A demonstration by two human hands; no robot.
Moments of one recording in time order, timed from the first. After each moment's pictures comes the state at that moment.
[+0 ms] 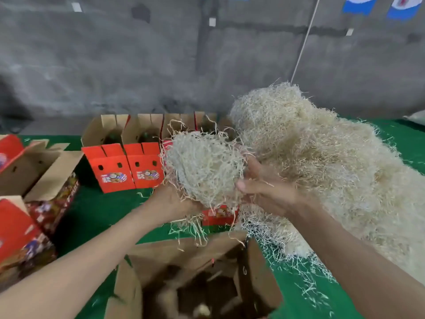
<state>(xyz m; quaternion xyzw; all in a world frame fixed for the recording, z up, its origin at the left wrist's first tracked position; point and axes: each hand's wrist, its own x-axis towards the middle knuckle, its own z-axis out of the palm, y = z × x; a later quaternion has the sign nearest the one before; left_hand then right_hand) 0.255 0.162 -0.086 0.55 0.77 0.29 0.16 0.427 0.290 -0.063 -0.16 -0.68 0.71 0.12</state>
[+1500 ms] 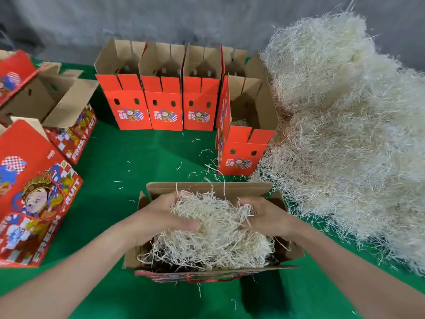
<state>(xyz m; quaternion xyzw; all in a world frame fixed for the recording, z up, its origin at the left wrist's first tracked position) 0.249 0.065 -0.202 0.25 0.70 0.39 0.54 0.434 0.241 -0.198 -0.29 -0.80 0.50 -0.14</state>
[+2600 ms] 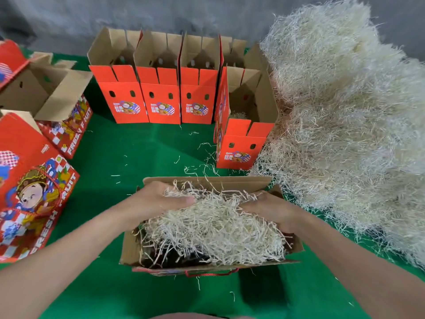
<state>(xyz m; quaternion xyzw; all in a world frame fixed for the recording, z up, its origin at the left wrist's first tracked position) 0.234 0.070 -0.198 0.29 0.75 0.33 0.49 0.431 0.247 -0.199 -0.45 -0.67 0.56 -0.17</state>
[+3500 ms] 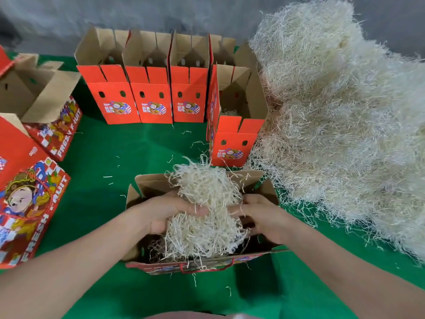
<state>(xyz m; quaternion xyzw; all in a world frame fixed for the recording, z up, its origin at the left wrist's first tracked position) 0.271 0.099 -0.207 0.13 0.65 0.39 0.64 0.441 0.219 -0.202 -0.45 -0.60 0.66 -0.06</state>
